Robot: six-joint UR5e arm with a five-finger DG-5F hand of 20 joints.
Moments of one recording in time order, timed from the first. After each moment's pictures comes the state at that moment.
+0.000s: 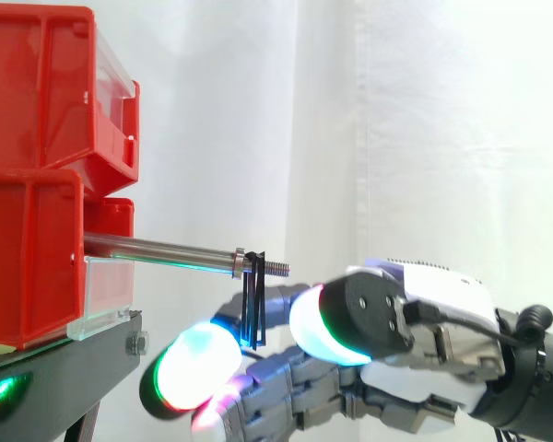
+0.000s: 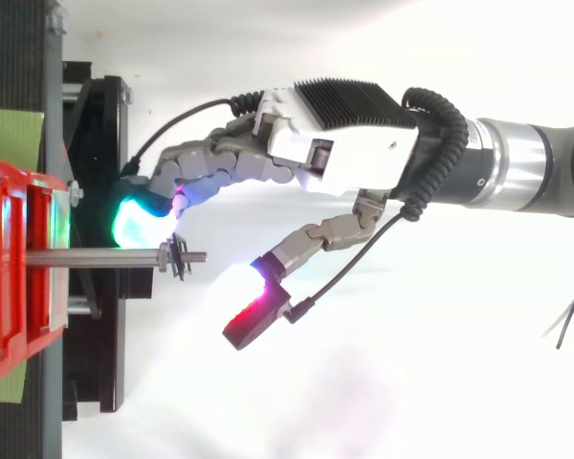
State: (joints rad) arm 0.07 -2.47 -1.26 -2.21 -1.55 -0.59
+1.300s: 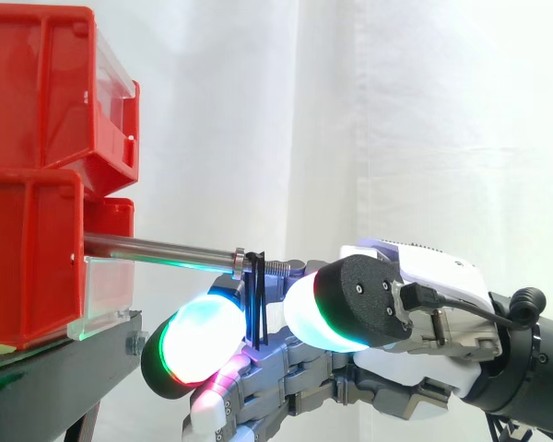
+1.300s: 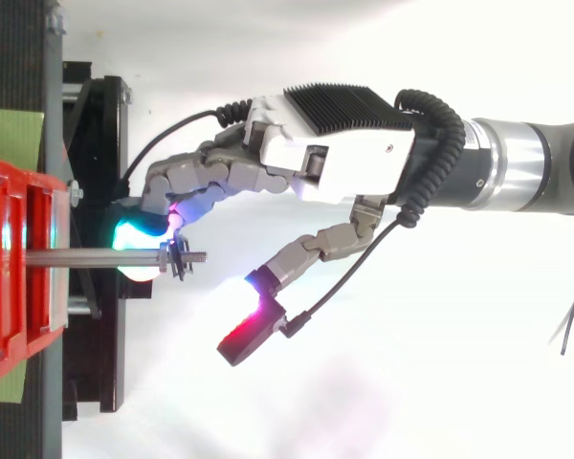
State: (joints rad) arm 0.07 -2.47 -1.24 -2.22 -1.59 -0.55
